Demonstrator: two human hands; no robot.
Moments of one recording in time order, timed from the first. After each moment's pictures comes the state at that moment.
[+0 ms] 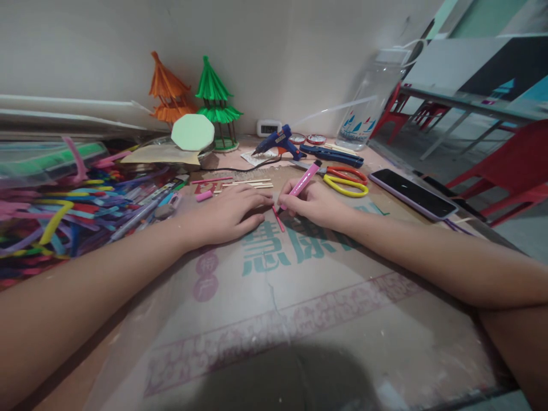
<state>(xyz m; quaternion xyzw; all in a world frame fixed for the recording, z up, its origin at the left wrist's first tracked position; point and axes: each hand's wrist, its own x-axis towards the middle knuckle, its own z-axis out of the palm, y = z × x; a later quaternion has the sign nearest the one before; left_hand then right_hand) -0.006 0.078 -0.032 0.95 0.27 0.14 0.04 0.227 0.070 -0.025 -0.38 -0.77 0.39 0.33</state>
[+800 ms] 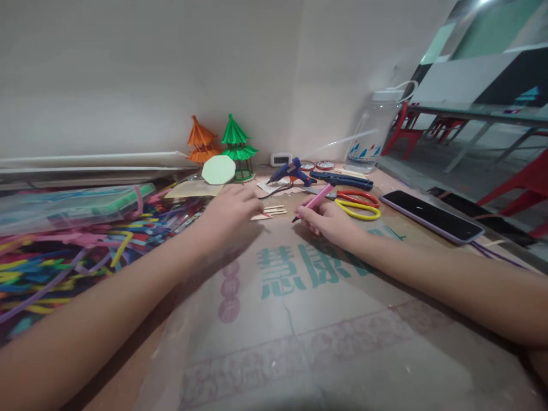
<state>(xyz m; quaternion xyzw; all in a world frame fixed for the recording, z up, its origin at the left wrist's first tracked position) -0.030 0.090 -0.004 0.91 0.34 0.16 -0.18 0.230 0.075 -0.028 -0.44 -0.70 0.40 0.41</state>
